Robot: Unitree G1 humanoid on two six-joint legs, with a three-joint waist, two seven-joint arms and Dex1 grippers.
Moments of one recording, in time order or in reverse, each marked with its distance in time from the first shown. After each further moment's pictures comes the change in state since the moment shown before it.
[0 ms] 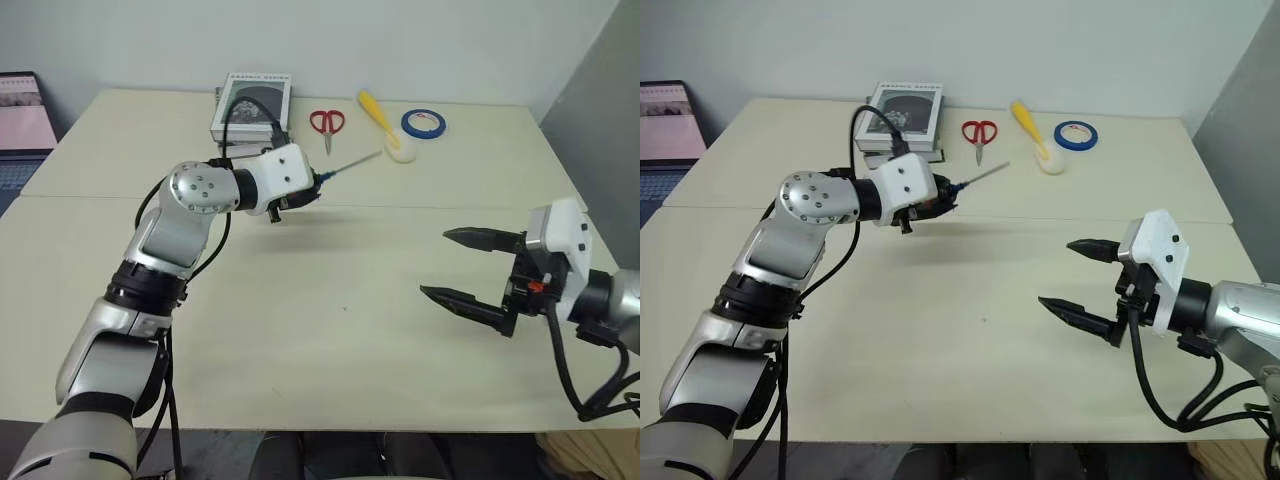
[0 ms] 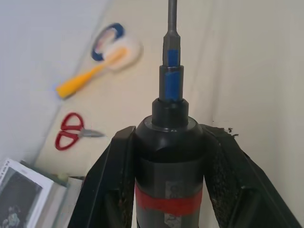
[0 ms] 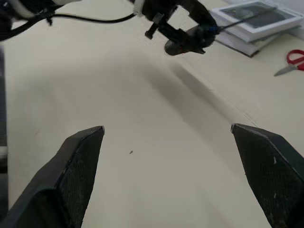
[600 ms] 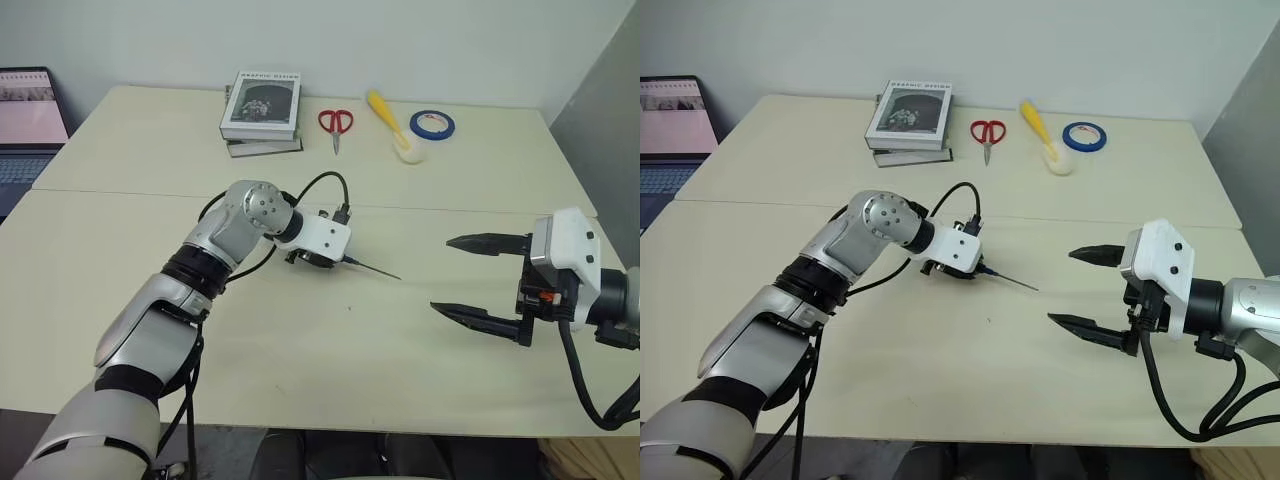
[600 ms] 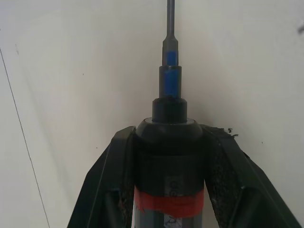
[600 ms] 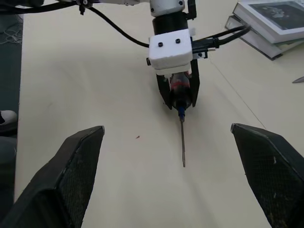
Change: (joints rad) left arm -0.081 -0.175 -0.202 0.264 0.172 -0.247 -0.295; right arm 0.037 -0.108 0.044 0.030 -0.047 -0.135 0.060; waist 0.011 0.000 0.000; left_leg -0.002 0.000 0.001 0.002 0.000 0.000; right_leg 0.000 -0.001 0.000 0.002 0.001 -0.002
